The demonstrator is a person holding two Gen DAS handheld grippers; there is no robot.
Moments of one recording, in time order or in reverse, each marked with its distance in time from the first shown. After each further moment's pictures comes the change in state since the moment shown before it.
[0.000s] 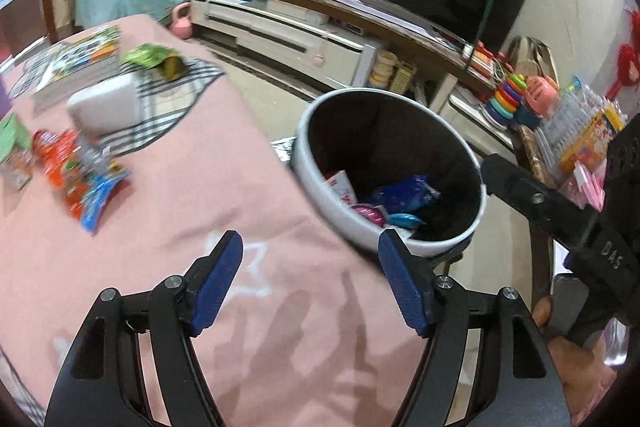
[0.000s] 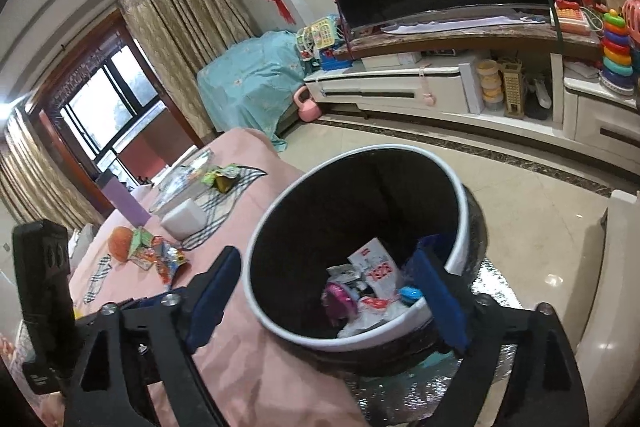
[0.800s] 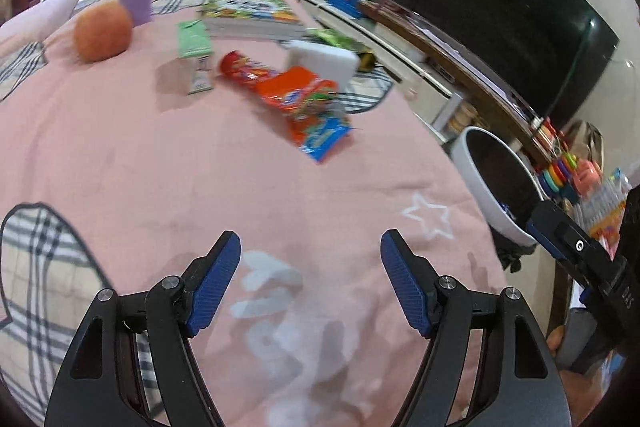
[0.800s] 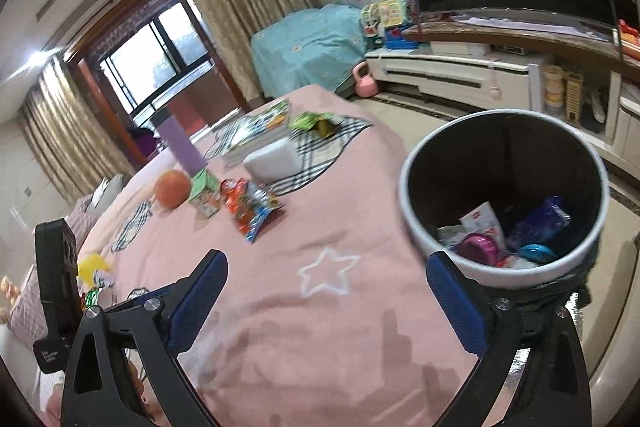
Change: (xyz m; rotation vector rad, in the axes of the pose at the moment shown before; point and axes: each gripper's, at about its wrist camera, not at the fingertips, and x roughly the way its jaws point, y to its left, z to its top) left arm -0.075 0.145 -0.071 -0.308 -0.071 0.145; right arm 0.023 0.115 -0.051 -0.155 0.098 0.124
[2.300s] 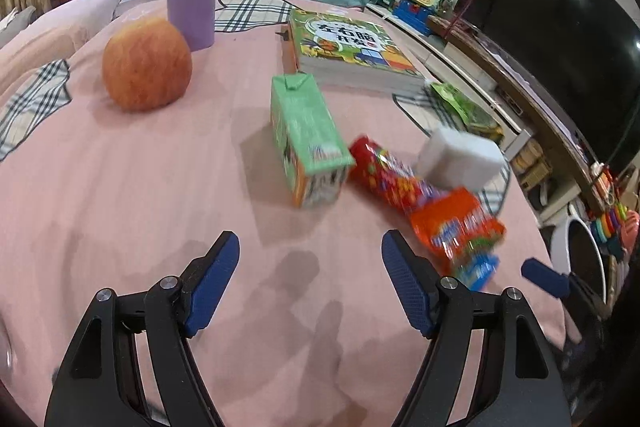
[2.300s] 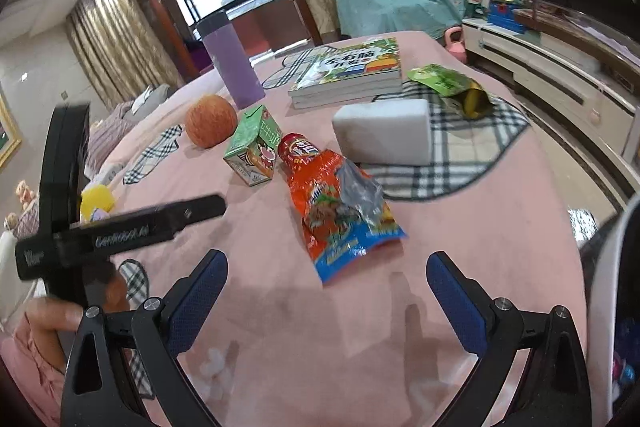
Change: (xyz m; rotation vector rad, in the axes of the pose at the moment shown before) left arm 0.068 0.085 0.112 -0.069 -0.007 0.179; right arm 0.143 0.075 0.031 -0.281 0.229 0.169
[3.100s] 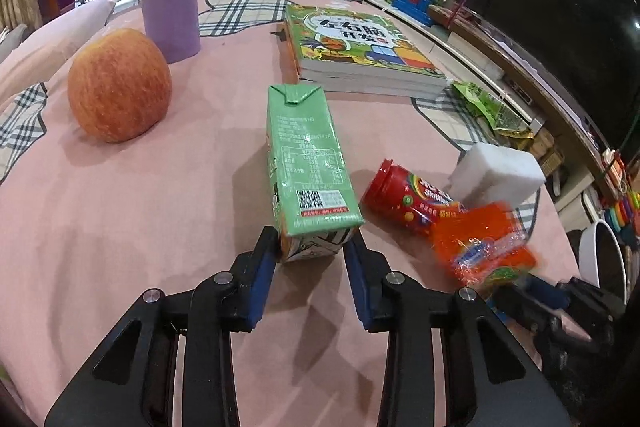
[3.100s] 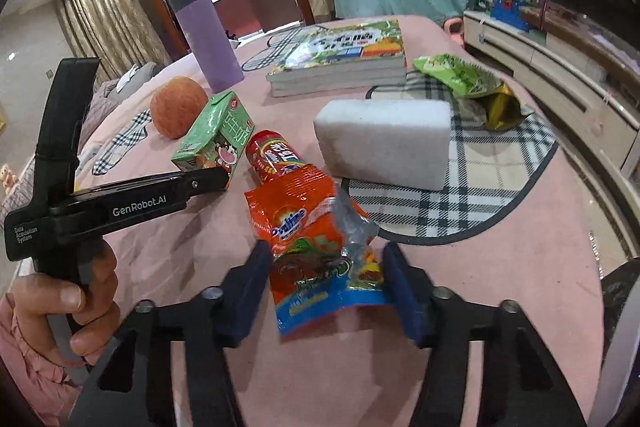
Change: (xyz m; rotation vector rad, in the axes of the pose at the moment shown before) left arm 0.032 0.003 0.019 0.066 0.004 0.015; right arm 0.036 -0.006 0.014 -0.029 0.053 -0.072
